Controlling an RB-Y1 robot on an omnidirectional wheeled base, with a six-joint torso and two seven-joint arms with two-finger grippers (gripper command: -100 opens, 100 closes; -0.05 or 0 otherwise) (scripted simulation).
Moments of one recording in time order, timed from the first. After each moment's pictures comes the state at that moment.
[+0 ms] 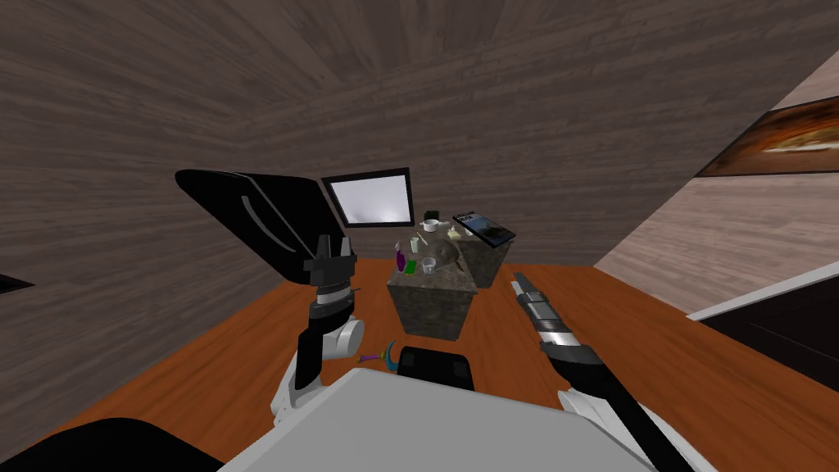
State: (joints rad) left arm 0.47 0.02 0.07 -2.39 0.09 -0.58 0.14; right arm 0.61 -0.40 0.00 -2.09 -0.14 -0.41 0.22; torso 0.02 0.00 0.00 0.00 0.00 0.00
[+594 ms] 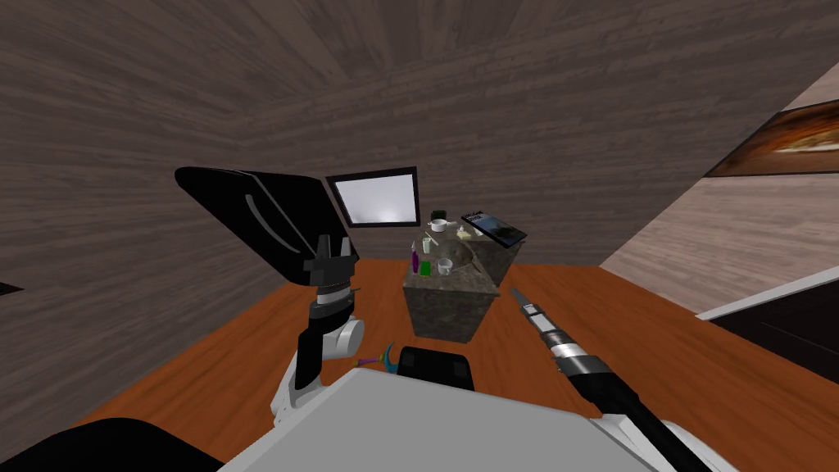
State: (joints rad) left arm 0.47 0.02 0.07 -2.39 0.09 -0.58 0.14; right arm 0.65 -0.59 0.00 -1.98 -0.15 -0.29 0.32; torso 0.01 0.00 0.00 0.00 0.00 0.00
